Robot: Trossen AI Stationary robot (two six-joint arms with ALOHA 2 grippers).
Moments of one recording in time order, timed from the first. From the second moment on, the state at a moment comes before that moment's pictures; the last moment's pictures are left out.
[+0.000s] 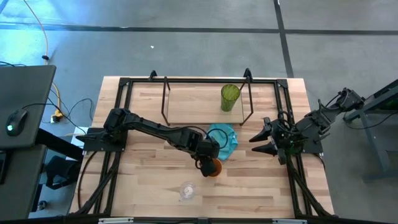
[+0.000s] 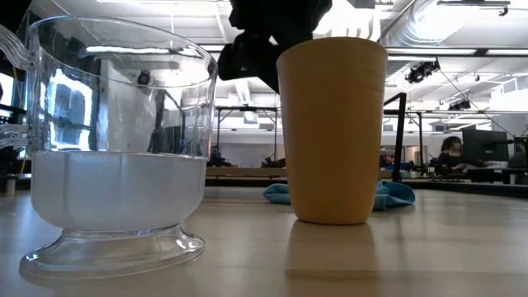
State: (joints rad) left arm -0.12 2.03 1.74 -0.84 -0.01 -0.70; right arm 0.56 0.73 0.82 -0.32 0.32 0.47
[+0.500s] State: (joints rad) left arm -0.12 2.03 1.74 -0.85 0.00 -0.69; right arm 0.56 0.73 0.82 -0.32 0.32 0.47
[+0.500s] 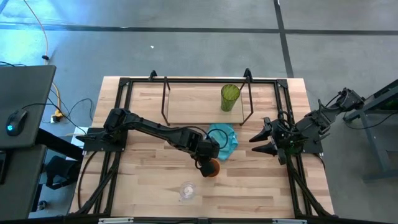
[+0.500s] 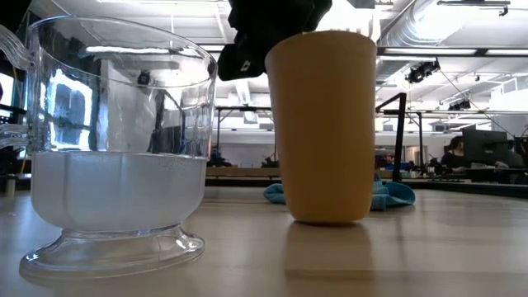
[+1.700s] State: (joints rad) left arm 0.00 2.03 2.05 -1.28 -0.07 -0.48; right arm 0.56 0.82 0.82 -0.33 0.26 0.49
